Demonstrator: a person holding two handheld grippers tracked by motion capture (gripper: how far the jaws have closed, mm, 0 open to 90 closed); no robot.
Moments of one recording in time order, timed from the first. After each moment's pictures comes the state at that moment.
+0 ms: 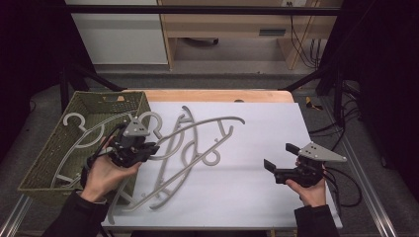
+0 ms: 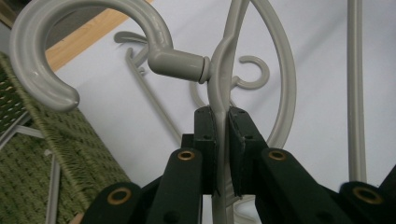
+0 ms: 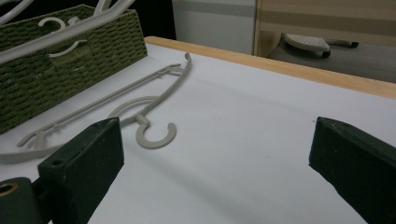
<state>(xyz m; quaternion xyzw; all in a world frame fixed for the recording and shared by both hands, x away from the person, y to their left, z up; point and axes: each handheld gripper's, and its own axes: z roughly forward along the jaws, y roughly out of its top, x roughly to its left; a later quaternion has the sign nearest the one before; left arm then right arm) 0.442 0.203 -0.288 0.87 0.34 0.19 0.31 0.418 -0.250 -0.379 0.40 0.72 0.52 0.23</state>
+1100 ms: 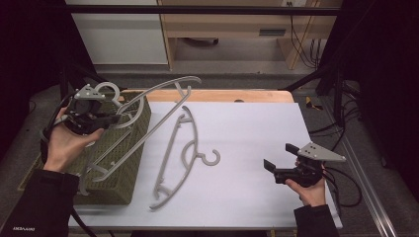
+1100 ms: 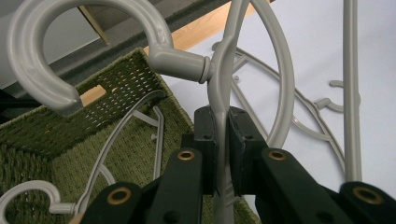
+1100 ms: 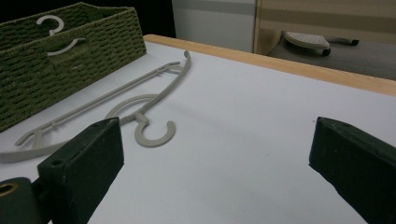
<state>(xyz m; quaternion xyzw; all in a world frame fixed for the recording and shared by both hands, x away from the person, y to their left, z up) 0.489 0.289 -0.248 0.82 0.41 0.25 0.31 0.420 -0.251 -0.381 0.40 0.72 0.52 0.23</state>
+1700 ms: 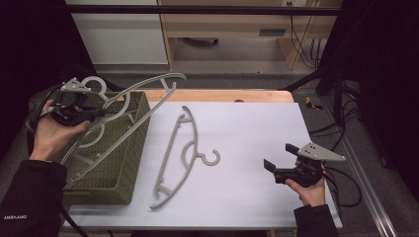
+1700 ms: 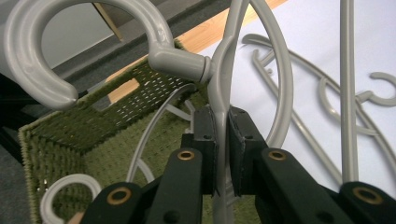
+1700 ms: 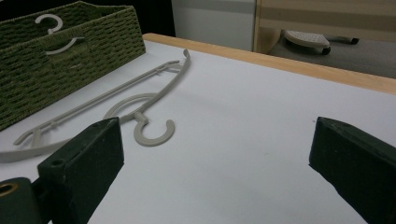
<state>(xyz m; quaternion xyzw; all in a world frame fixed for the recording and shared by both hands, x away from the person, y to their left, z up) 0.512 0.330 -0.252 0.83 0.41 0.26 0.29 0.421 -0.250 -0.382 0.40 0.72 0.52 0.23</state>
